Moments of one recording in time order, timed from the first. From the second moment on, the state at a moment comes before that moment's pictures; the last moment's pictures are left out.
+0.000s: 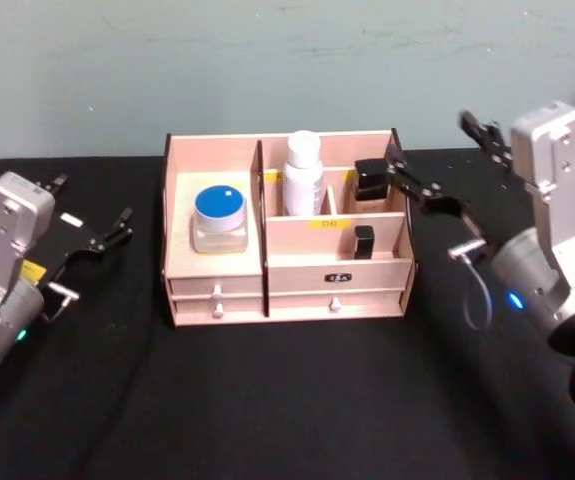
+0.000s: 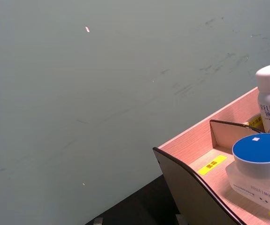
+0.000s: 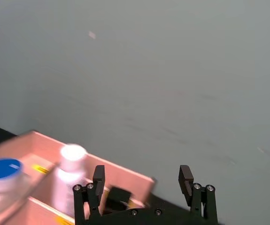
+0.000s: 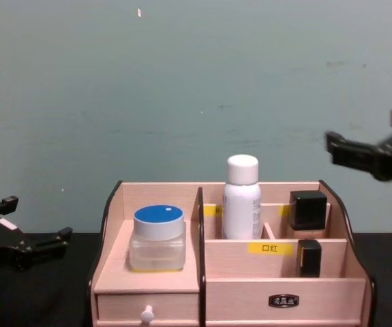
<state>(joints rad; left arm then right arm) -0.20 0.60 0.45 -1.41 -0.25 -0.12 0.03 0.02 0.26 -0.21 -1.79 0.02 0.07 0.10</state>
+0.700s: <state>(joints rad) -0.20 0.60 0.45 -1.41 -0.25 -0.12 0.03 -0.02 0.20 -0.13 -1.67 -0.04 0.05 0.00</state>
